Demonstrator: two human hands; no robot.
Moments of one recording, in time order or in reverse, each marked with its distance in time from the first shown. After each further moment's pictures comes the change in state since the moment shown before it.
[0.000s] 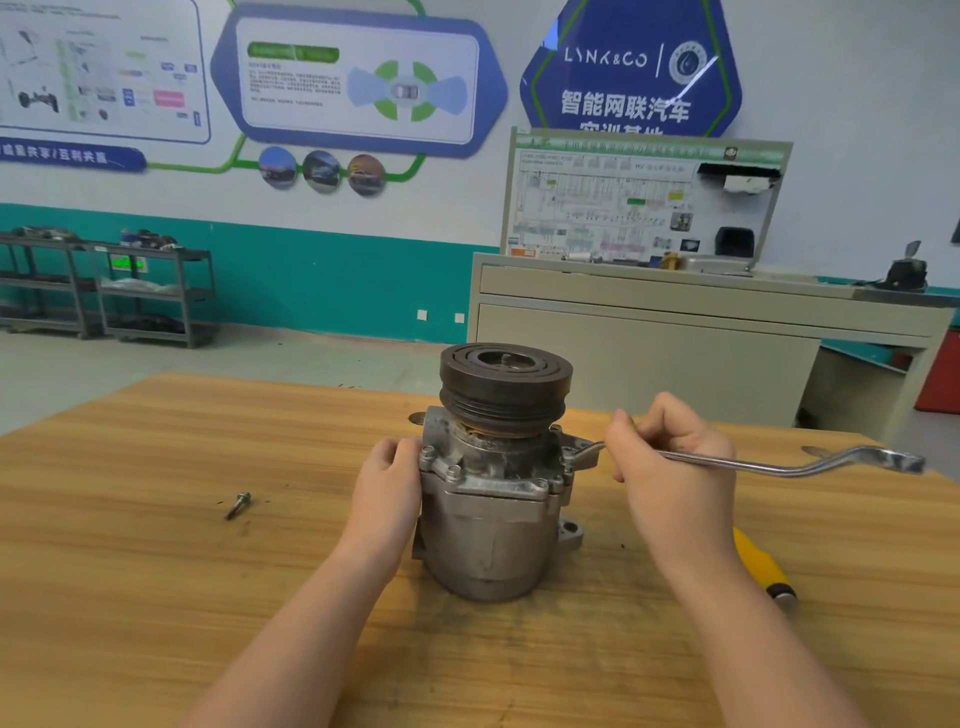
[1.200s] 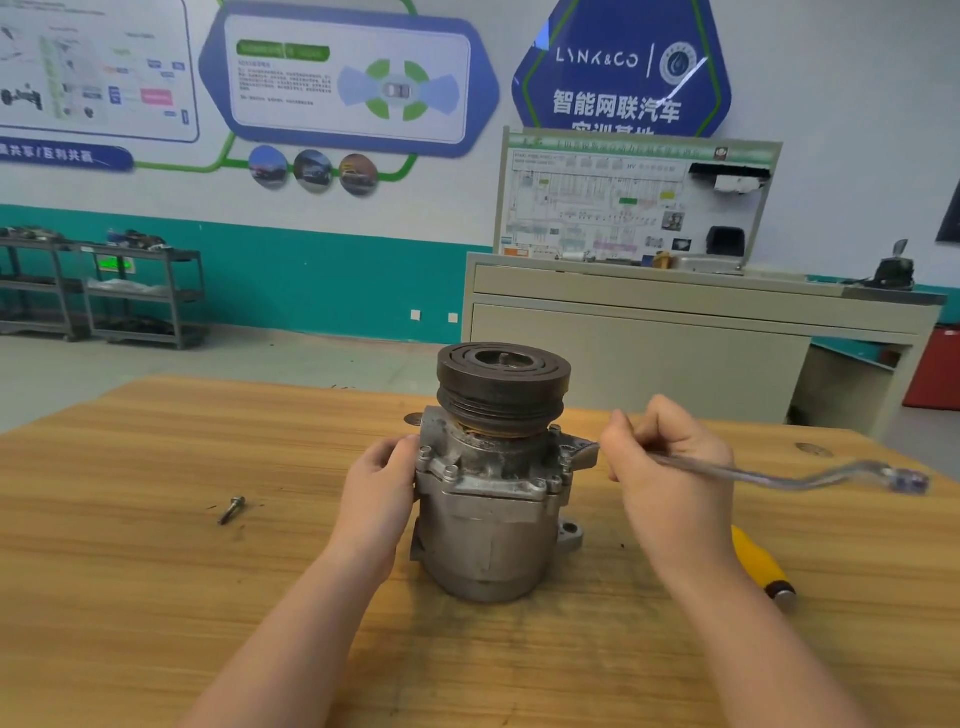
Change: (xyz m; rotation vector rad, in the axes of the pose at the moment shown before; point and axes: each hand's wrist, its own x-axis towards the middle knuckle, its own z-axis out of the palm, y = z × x) left_hand 0.014 -0.013 -0.007 -0.116 -0.072 0.007; right_hand -0.003 0.003 0.001 0.033 -0.034 -0.064
